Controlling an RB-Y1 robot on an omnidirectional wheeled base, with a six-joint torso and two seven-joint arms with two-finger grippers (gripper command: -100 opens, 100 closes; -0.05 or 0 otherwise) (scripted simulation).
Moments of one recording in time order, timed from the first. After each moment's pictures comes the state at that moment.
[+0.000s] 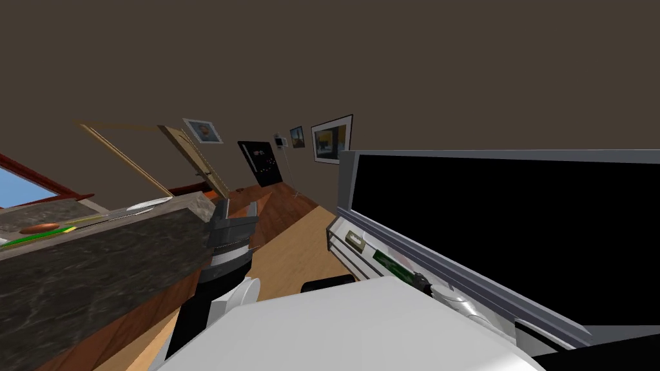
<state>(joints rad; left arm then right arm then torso) 0.55 0.04 0.00 -2.34 0.09 -0.51 0.13 0.15 -0.69 0.48 -0.60 0.84 -0.03 0.75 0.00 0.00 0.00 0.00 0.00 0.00</state>
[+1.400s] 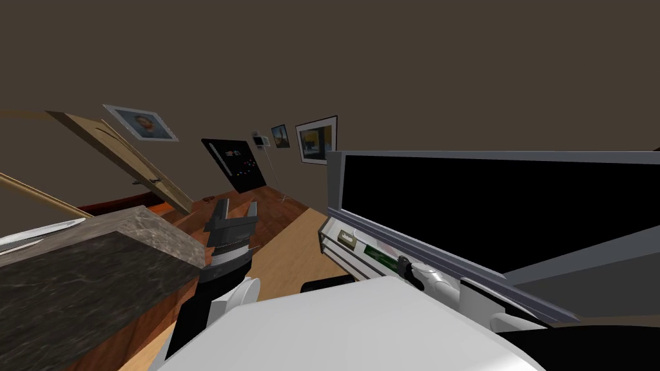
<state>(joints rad) 0.55 0.04 0.00 -2.34 0.09 -0.51 0.13 -0.08 -0.64 0.58 -0.43 0.78 -0.08 0.90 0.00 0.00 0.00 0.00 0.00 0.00</state>
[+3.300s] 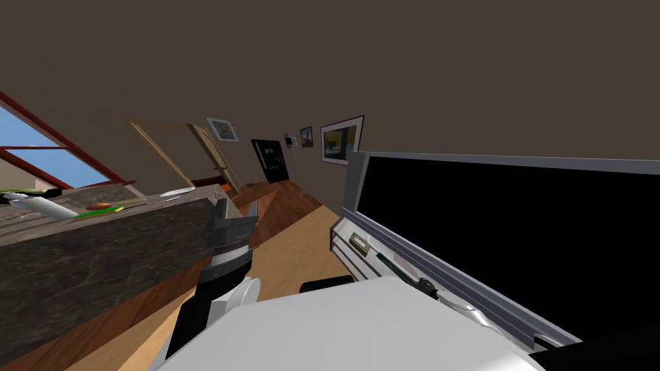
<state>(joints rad) 0.55 0.04 0.00 -2.34 0.09 -0.51 0.13 0.20 -0.68 0.41 -0.62 0.88 -0.03 0.73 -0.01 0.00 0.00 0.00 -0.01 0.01</state>
